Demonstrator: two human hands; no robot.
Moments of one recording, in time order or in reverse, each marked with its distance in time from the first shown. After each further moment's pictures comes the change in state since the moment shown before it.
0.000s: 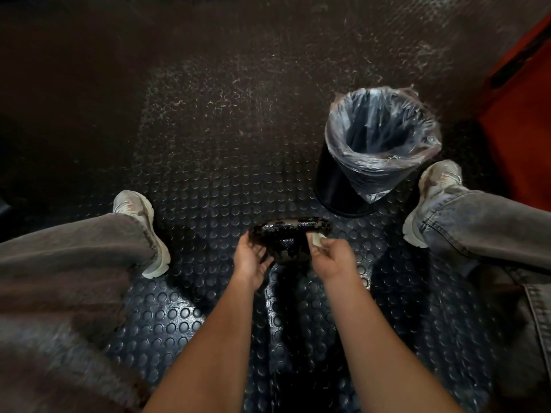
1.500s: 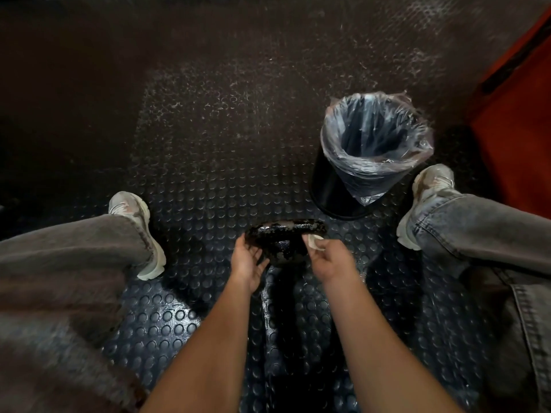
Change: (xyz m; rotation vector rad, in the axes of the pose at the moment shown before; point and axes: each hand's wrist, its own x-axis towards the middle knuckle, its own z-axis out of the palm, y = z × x) left_hand -0.004 -0.001 0.003 0.011 -0.001 -0.006; right_hand 0.010 -0.007 0.001 -0.099 0.058 -0.016
